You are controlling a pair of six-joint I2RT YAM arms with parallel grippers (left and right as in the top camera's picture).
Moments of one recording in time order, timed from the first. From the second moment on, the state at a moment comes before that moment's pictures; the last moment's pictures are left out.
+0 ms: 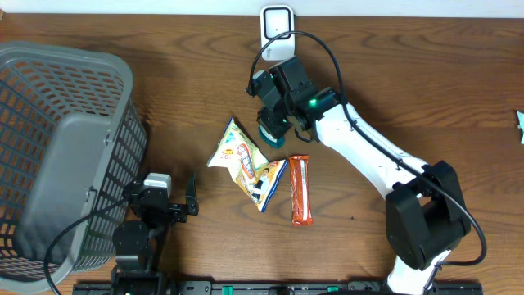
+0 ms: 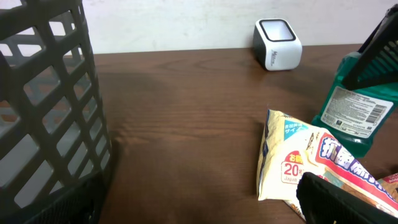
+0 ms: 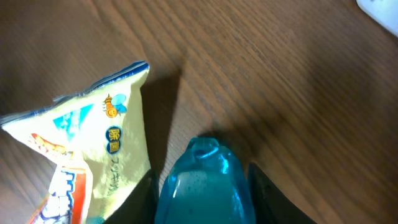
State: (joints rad) left arm -0.02 0.13 0.03 -0.12 0.12 0.01; right arm 0.57 1.92 1.47 -0.56 -0.16 -0.19
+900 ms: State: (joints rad) left arm -0.02 0.13 0.03 -0.12 0.12 0.01; right arm 0.48 1.47 1.47 -1.13 -0.78 -0.28
